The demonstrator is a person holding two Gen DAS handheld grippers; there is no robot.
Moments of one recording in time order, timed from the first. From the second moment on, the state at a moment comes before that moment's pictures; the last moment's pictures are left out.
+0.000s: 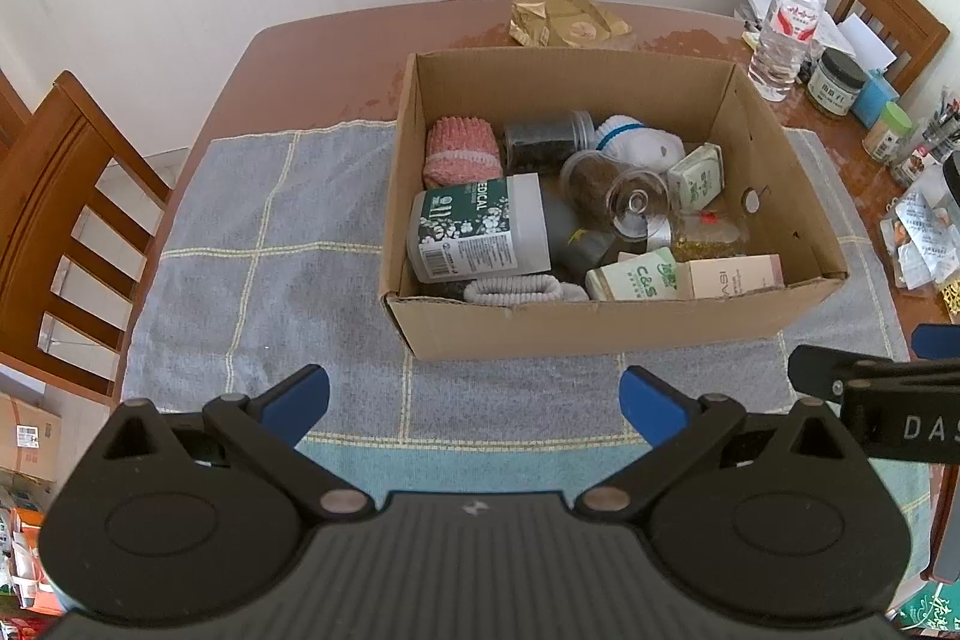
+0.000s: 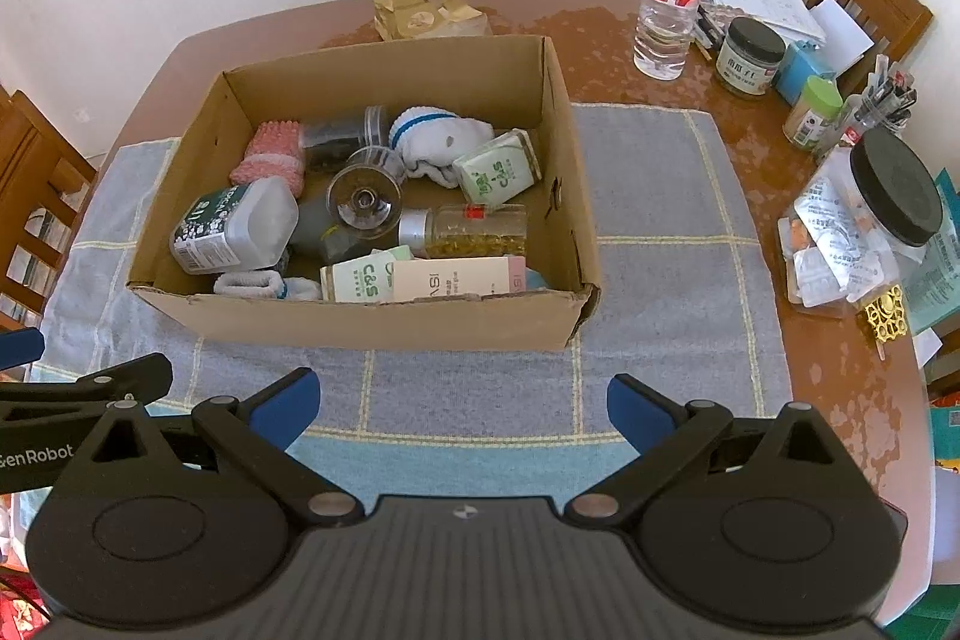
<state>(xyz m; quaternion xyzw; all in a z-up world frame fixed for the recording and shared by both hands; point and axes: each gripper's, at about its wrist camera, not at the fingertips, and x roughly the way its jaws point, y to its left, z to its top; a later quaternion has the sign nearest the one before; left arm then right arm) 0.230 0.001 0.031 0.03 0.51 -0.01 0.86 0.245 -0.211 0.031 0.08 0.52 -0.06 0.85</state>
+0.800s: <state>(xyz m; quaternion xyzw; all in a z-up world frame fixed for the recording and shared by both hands) 0.233 0.001 0.034 0.03 0.52 -0.01 0.86 0.247 -0.208 0.033 0.09 0.52 -0.06 0.85</state>
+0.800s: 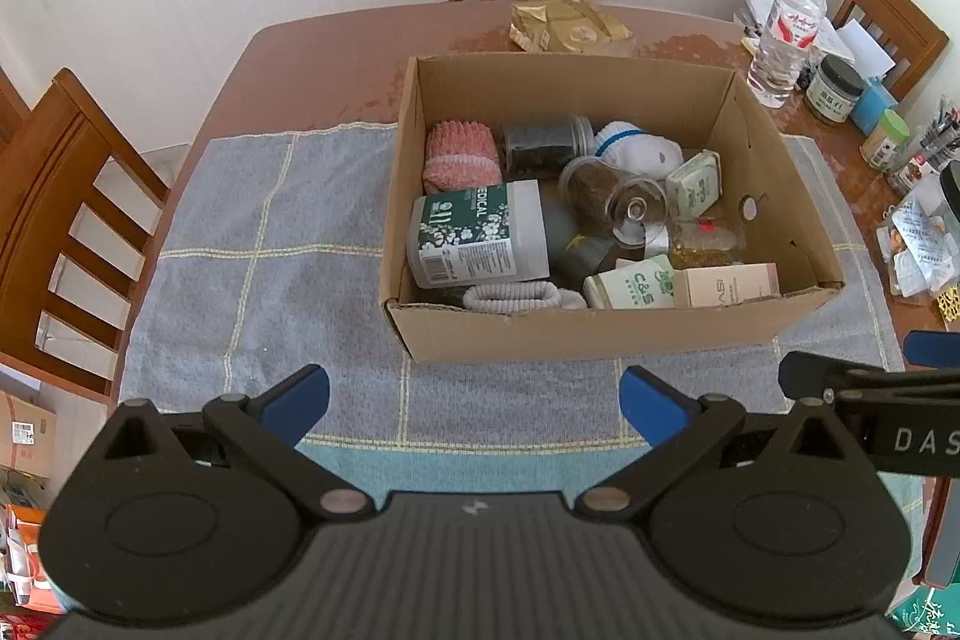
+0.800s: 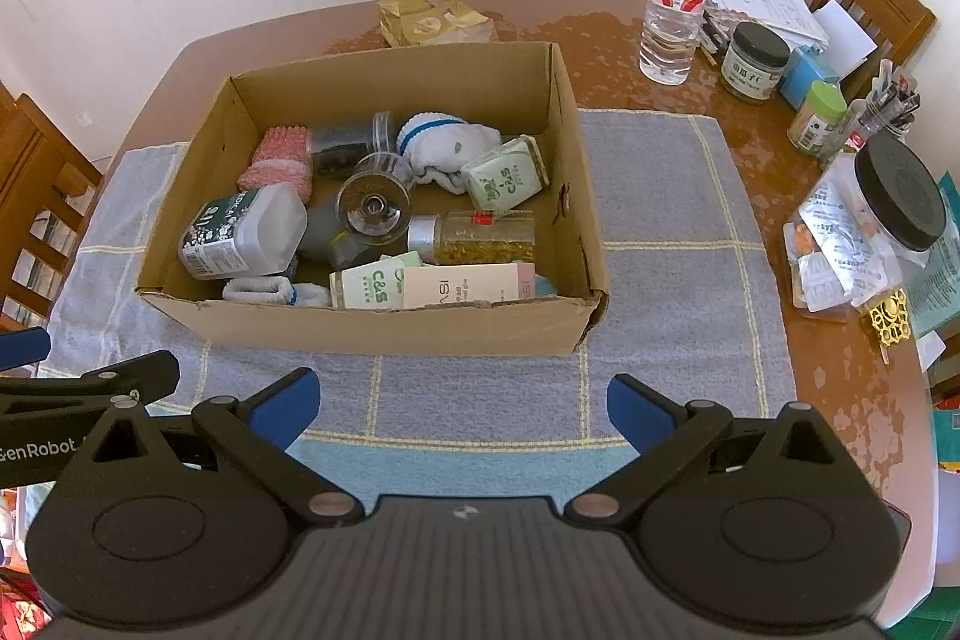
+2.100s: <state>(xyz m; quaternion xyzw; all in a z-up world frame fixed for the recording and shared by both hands) 0.237 0.002 0.037 0.02 0.52 -0.01 0.86 0.248 -0.209 0.035 0.09 0.52 -0.06 0.85</state>
